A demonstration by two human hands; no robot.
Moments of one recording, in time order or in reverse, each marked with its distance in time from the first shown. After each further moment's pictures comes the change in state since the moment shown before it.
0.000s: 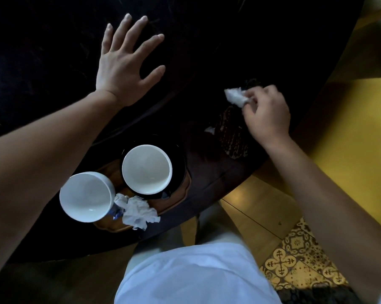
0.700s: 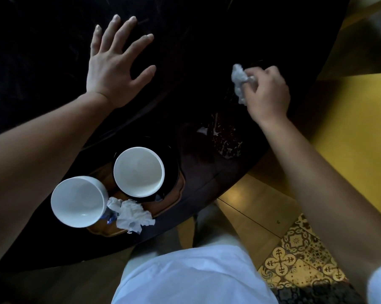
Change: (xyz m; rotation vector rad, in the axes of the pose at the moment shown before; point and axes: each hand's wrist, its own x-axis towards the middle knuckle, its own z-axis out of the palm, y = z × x) left_hand 0.002 -0.001 0.004 -0.009 0.015 -0.007; right_hand 0.037 0.006 -0.008 0.012 0.052 0.081
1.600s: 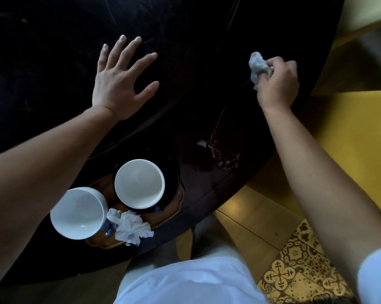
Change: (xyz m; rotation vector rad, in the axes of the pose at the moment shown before) left_hand 0.001 0.004 -0.002 -0.038 0.025 -0.005; right_hand 0.048 0.005 -0.014 0.082 0.169 0.152
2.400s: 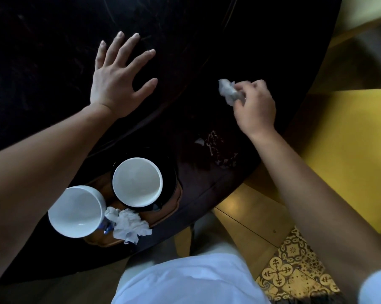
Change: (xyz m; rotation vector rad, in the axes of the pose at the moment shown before) left_hand 0.002 0.003 -0.002 0.009 -0.019 -0.020; right_hand -0.055 -0.010 0.009 -0.047 -0.176 -0.202
